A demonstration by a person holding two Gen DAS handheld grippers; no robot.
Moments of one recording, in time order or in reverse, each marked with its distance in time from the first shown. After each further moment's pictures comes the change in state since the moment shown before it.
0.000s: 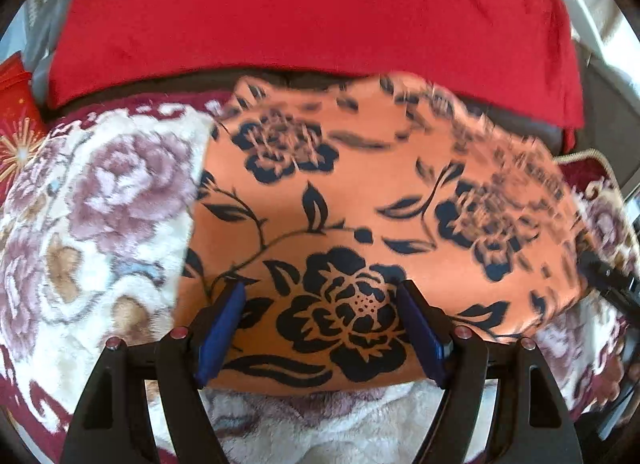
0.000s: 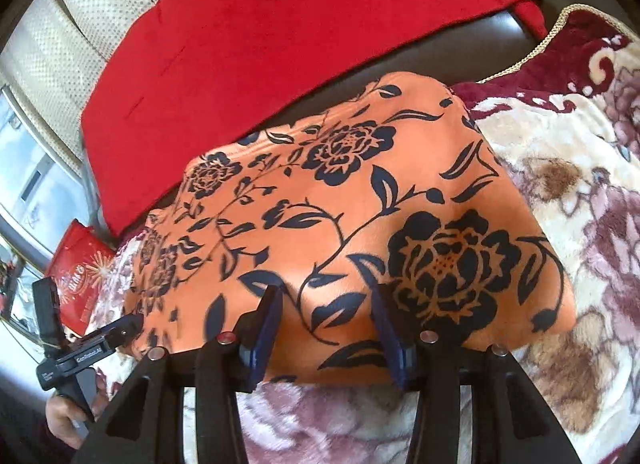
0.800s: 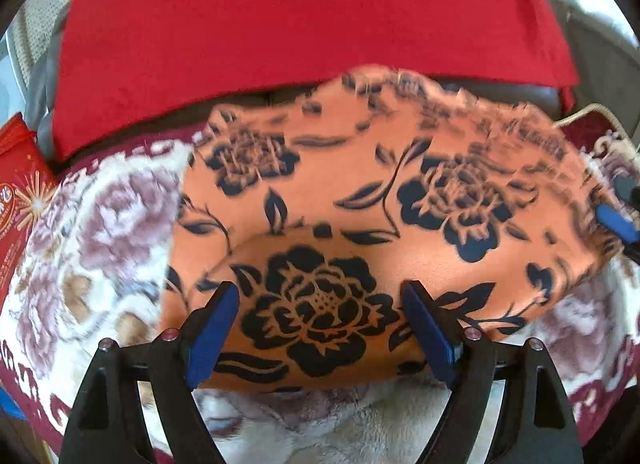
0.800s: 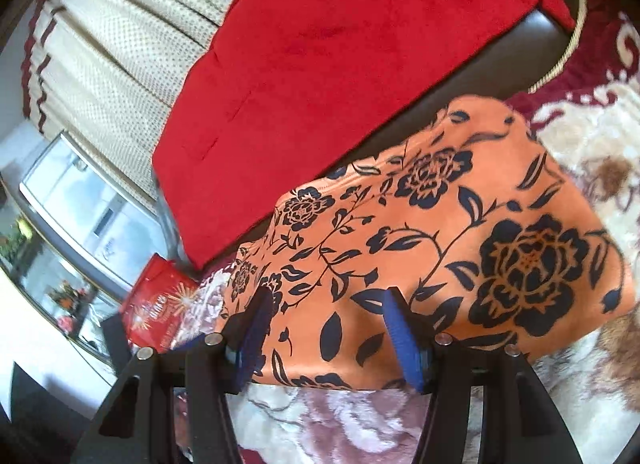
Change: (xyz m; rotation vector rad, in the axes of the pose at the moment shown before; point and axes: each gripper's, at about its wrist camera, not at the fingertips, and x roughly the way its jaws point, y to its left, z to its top) left arm 0.022 -0.044 -0.007 0.165 -0.029 0.137; right arm -0.012 0.017 0.003 0.081 -0.099 0.298
